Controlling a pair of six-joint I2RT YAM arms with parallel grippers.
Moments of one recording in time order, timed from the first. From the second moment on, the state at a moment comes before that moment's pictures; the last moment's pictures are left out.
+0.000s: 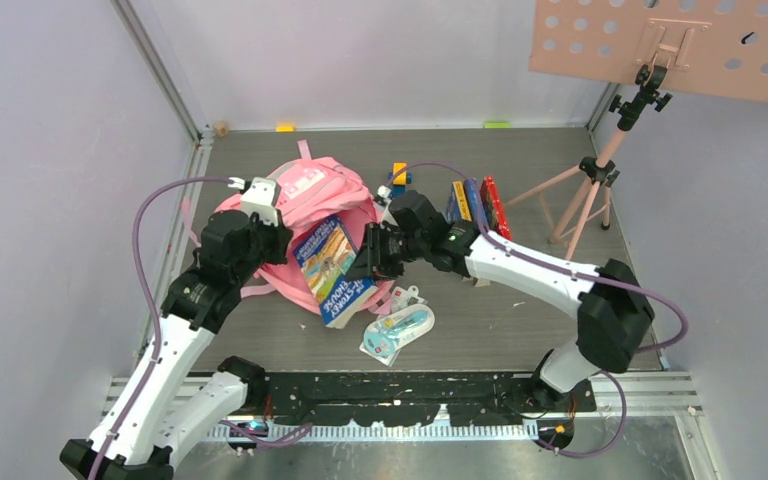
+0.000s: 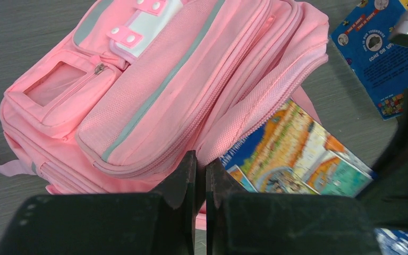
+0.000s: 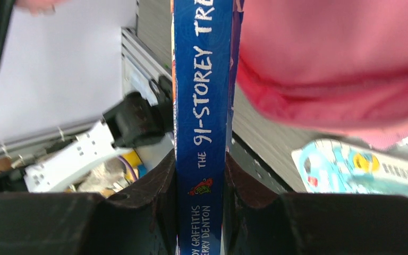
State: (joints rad) left arm -0.38 0.78 0.91 -0.53 -0.07 -0.10; right arm 0.87 1.51 1.18 -0.35 -0.42 0.89
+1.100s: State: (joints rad) left arm -0.37 0.73 0.89 -0.51 -0.02 -0.11; right arm 0.83 2.06 1.18 0.59 0.05 1.34
